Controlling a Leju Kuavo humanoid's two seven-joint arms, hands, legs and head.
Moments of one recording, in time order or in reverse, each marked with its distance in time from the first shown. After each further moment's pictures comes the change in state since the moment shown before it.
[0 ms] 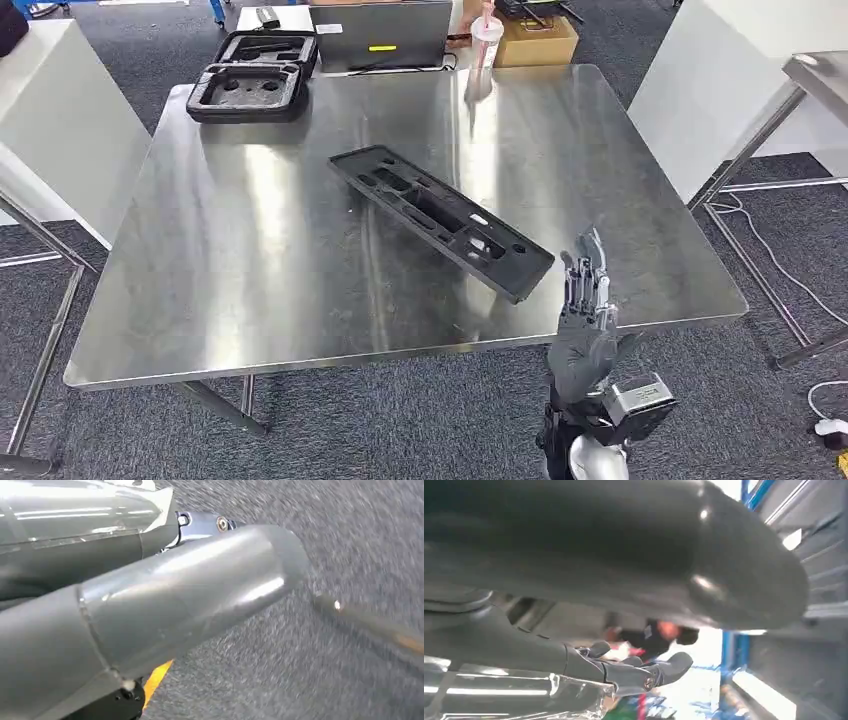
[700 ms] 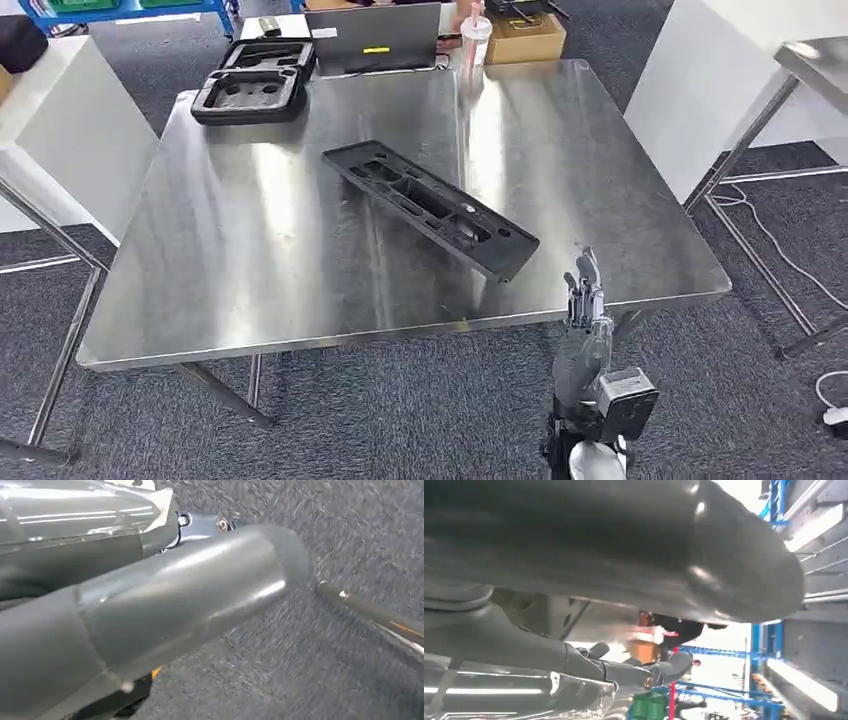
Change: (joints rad) left arm 0.007 -0.020 0.060 -0.016 -0.004 -0.085 0.003; right arm 0.009 0.003 -0.046 0.093 0.025 -0.021 0.008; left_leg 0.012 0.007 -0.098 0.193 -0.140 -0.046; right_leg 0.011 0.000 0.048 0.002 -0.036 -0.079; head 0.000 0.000
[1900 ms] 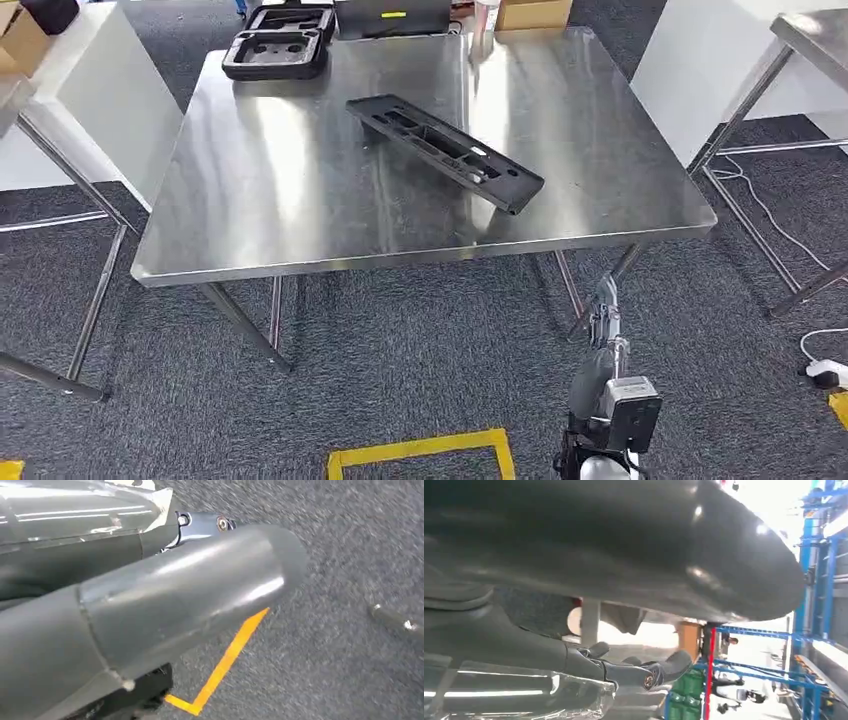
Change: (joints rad) left arm 0.006 0.019 -0.034 0.002 -0.075 -0.070 0.044; right arm 0.042 -0.008 -0.077 0.056 0.006 -0.067 0.002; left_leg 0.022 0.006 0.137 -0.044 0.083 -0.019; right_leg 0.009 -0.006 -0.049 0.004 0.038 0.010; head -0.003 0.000
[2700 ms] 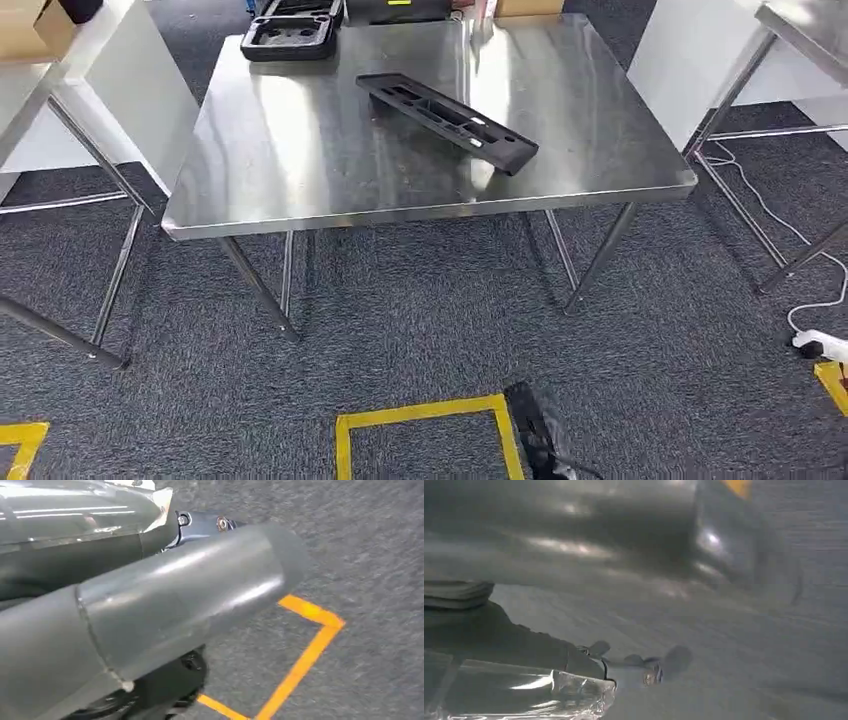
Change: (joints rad) left arm -0.003 -0.010 -0.020 0.033 -0.076 0.030 0.136; right arm -0.246 -0.029 -0.080 1.005 0.388 -0.206 0.640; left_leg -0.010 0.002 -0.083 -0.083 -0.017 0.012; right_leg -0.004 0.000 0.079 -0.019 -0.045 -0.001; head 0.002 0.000
